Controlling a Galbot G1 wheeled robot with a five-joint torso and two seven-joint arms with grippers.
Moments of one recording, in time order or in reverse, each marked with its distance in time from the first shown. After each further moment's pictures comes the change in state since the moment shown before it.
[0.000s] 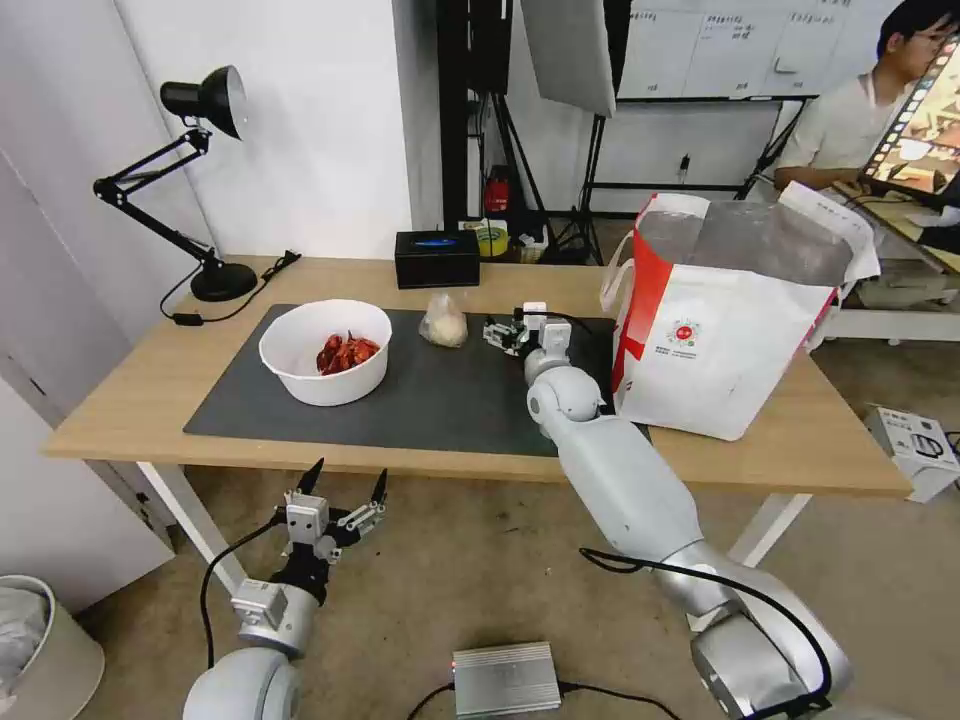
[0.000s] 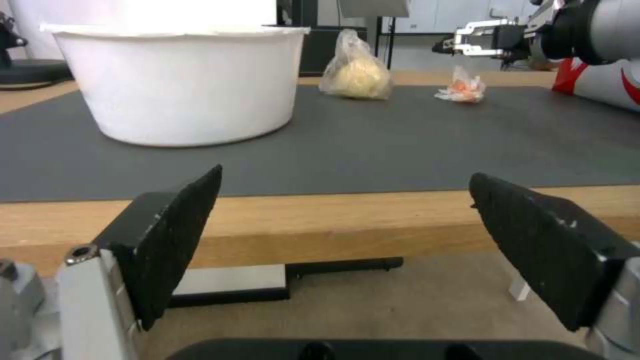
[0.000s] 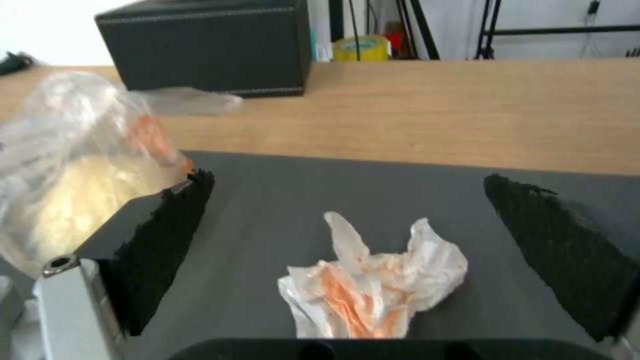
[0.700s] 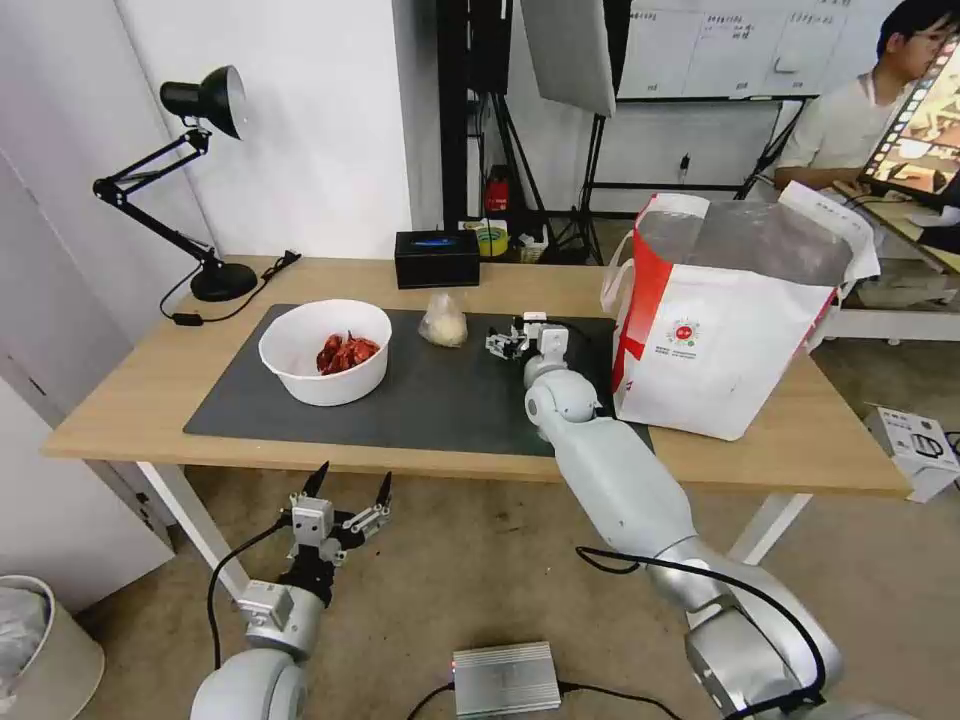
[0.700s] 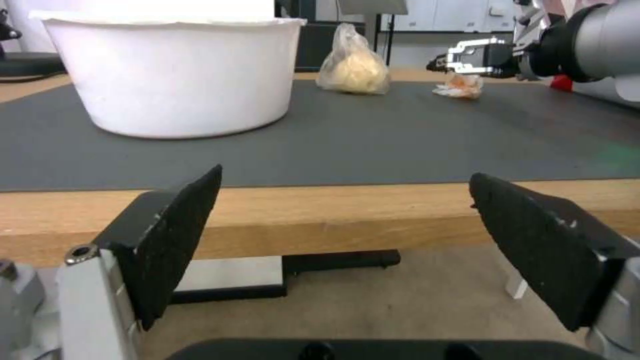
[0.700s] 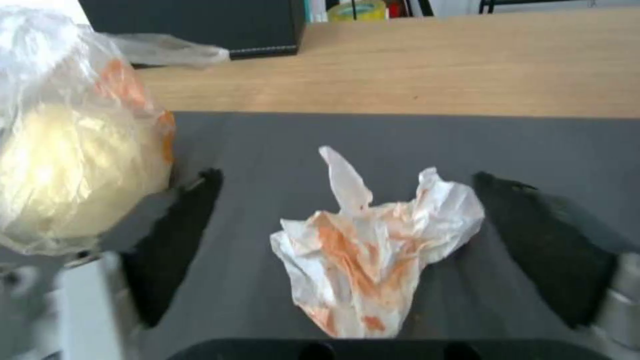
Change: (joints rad) left arm -0.003 -0.008 0.004 0.013 0.004 -0.004 0.004; right arm 0.002 0.023 0.006 -0.057 0.012 -0.004 0.002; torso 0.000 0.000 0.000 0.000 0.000
